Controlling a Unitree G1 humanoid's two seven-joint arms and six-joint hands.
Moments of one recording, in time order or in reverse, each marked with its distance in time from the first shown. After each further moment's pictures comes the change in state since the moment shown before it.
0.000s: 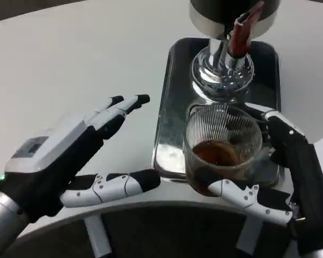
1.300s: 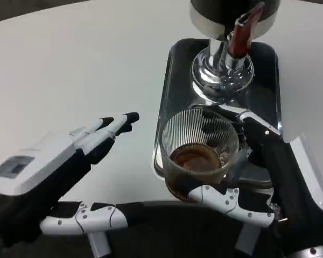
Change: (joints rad) left arm 0.148 0.083 0.104 -0.083 -0.032 -0.045 -0.054; right arm -0.016 0.021 0.038 -0.006 -0.012 0.001 0.069
